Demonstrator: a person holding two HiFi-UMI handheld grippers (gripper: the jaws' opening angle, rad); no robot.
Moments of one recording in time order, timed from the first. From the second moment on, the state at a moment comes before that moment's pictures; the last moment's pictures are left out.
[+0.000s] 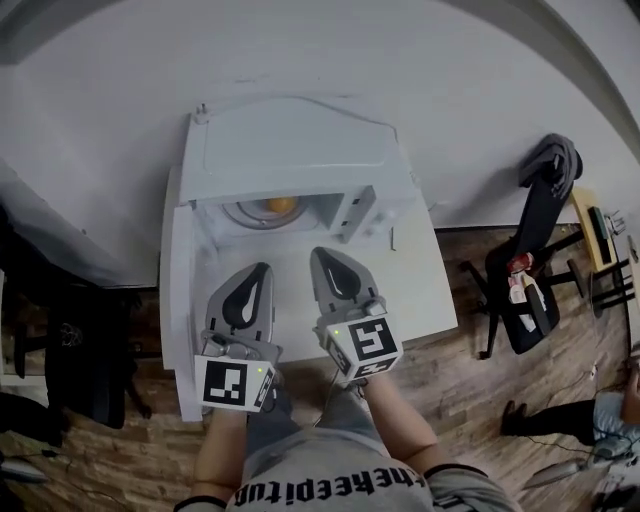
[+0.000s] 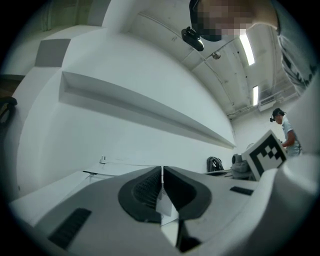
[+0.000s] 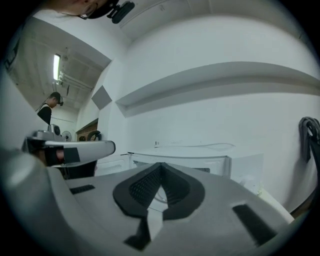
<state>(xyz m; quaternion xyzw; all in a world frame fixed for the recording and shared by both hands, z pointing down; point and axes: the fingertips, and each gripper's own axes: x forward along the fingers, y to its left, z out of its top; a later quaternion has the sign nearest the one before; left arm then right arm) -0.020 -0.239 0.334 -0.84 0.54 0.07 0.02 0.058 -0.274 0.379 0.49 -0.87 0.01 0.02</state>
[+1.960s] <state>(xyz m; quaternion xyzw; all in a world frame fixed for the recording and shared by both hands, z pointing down) -0.053 -0.245 0.391 -0.86 0.51 0.04 -0.02 0.003 -0.418 0.547 0.54 -0.83 0.11 0.08</state>
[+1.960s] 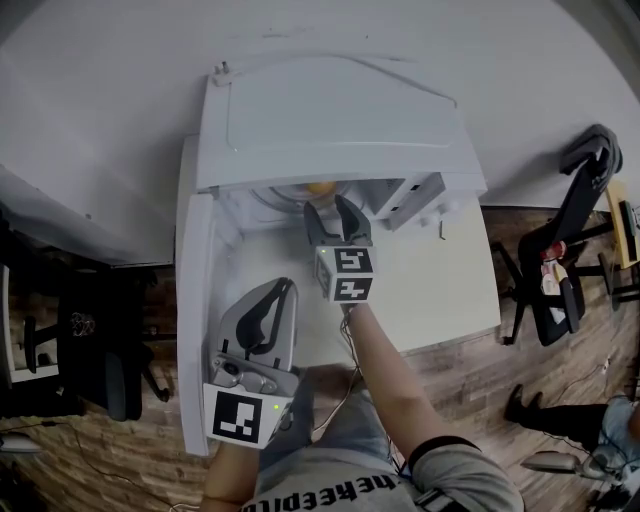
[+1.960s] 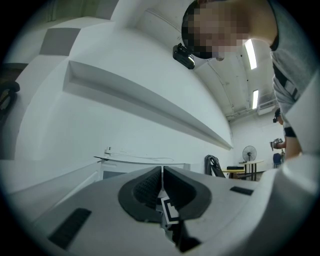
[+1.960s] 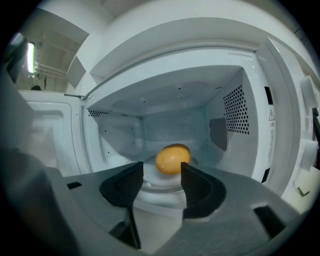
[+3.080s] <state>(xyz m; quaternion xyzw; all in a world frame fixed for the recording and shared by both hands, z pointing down) -0.058 -0.246 0.399 -0.86 0.51 0.03 -0.03 0.001 -0.466 0.571 0.61 -0.77 0.11 0.12</state>
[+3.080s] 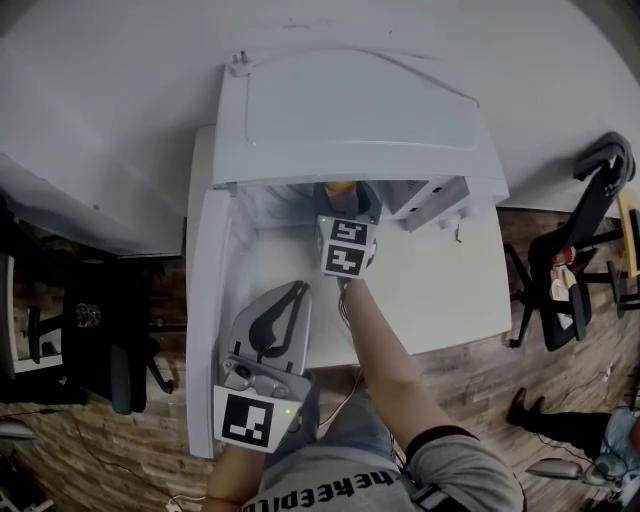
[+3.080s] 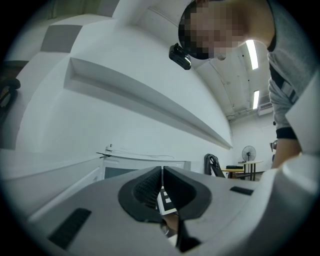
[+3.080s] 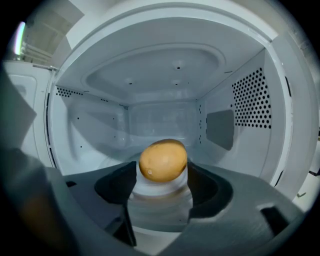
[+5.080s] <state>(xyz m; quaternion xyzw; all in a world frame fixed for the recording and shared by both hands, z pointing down) -0.058 -0.238 0.375 -0.86 0.51 0.04 -0.02 0.062 -0.264 0.445 0.52 -0.85 0.06 0.06</state>
